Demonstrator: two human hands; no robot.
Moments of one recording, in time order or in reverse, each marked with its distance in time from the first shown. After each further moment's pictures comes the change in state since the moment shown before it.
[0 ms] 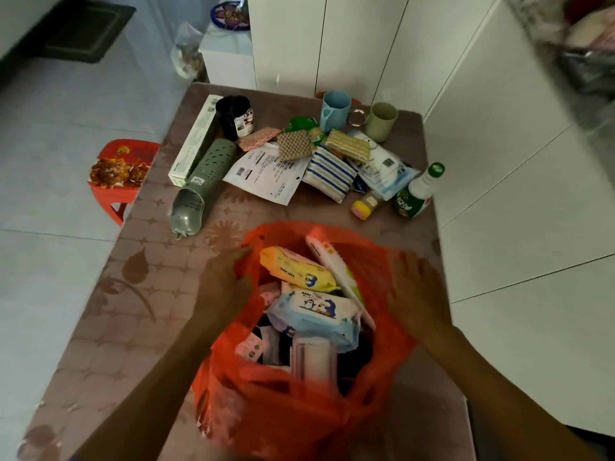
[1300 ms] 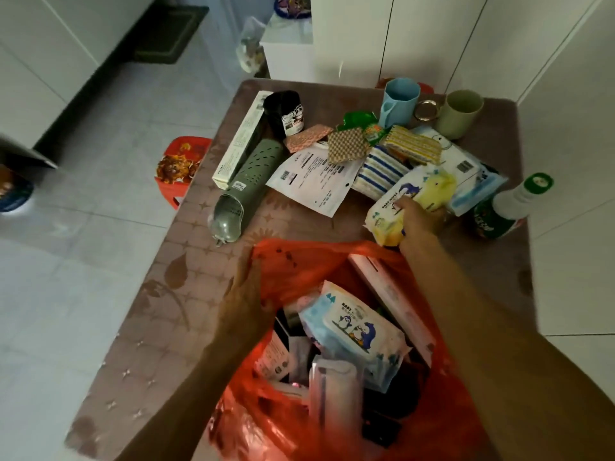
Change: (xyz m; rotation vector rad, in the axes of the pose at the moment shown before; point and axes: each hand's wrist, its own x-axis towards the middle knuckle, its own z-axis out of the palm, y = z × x) left_hand 0.024 -0.025 0.018 0.203 -0.083 -0.074; right_hand 0.228 -0.079 0.030 1.860 0.074 0.929
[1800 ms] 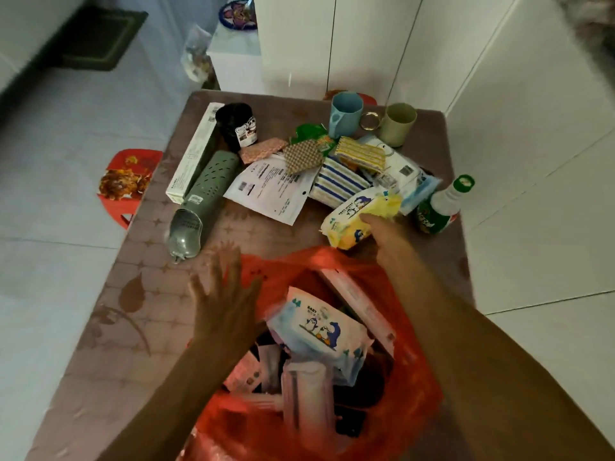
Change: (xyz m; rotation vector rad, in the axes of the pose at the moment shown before) left_hand 0.004 0.030 -0.007 0.830 -0.134 0.138; right_hand -0.020 -0.017 -0.039 -0.316 -0.079 0.166
